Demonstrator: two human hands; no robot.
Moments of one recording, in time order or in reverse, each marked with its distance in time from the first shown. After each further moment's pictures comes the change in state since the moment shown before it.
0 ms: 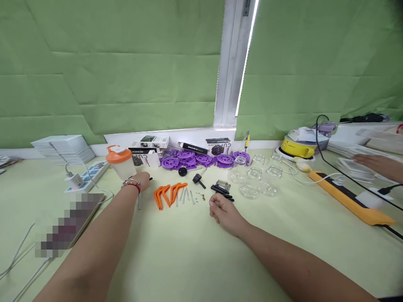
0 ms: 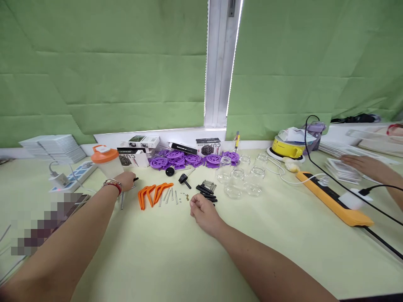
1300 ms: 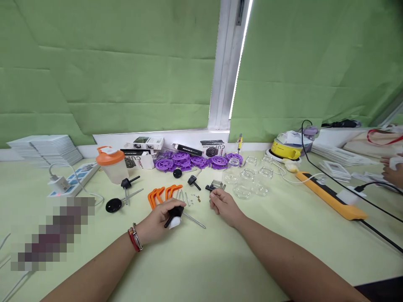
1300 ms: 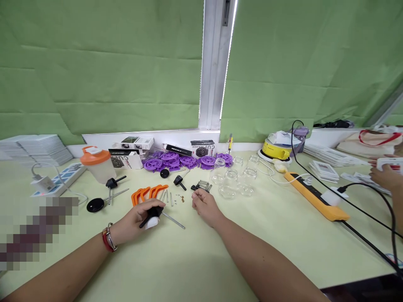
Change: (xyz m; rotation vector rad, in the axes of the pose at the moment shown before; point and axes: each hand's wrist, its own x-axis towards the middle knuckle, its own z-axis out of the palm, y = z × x) left_hand -0.133 0.080 0.046 -1.029 0.019 0.884; right_hand 0.016 0.006 -0.016 0.122 0.133 -0.020
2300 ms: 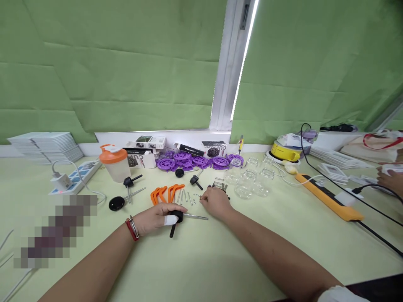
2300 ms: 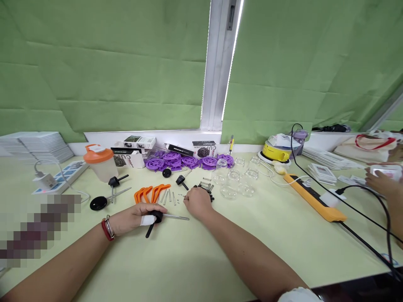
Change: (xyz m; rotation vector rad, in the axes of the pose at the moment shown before) left_hand -0.002 -0.010 -0.025 -0.293 -0.268 -0.207; right_hand 0.028 -0.018 0.029 -1.085 0.022 -0.182
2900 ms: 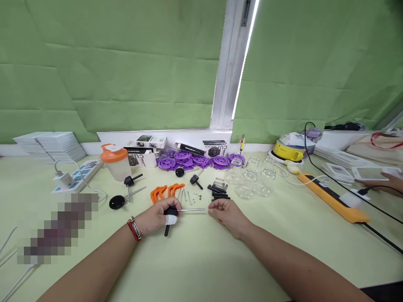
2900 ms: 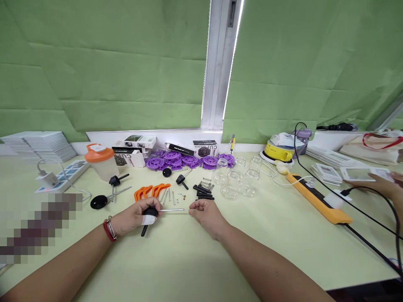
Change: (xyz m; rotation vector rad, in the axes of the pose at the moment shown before) left_hand 0.006 -0.004 0.007 -0.029 0.132 0.004; right_hand -0.054 0.010 -0.007 1.183 -0.118 0.421
